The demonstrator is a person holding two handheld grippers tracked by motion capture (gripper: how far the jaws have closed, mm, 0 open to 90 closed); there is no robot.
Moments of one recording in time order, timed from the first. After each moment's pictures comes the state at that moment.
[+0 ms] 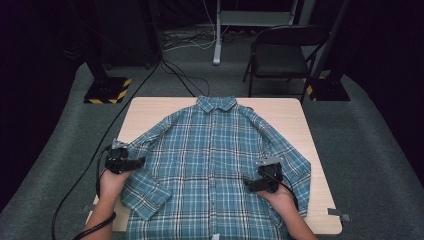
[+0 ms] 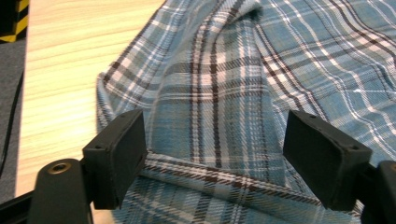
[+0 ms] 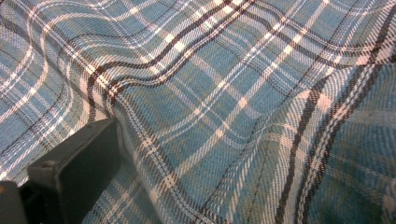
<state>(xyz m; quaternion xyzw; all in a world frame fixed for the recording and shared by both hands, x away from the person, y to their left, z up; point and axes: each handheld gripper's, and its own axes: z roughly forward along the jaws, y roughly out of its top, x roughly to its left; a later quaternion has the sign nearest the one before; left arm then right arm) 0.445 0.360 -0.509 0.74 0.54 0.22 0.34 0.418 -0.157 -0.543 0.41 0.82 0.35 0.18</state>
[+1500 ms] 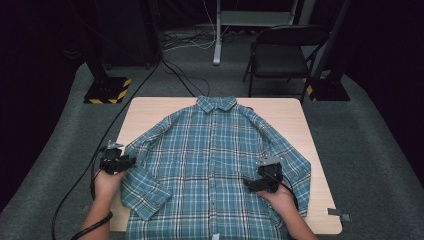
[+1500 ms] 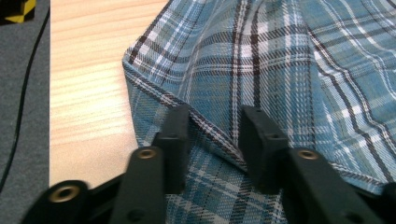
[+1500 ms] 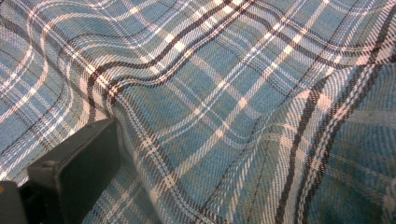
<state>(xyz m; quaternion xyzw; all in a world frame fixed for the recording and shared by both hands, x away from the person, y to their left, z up) 0.444 0.376 -0.514 0.74 0.55 0.21 0.31 0.418 -0.157 -0.543 0.41 0.82 0.35 0.18</state>
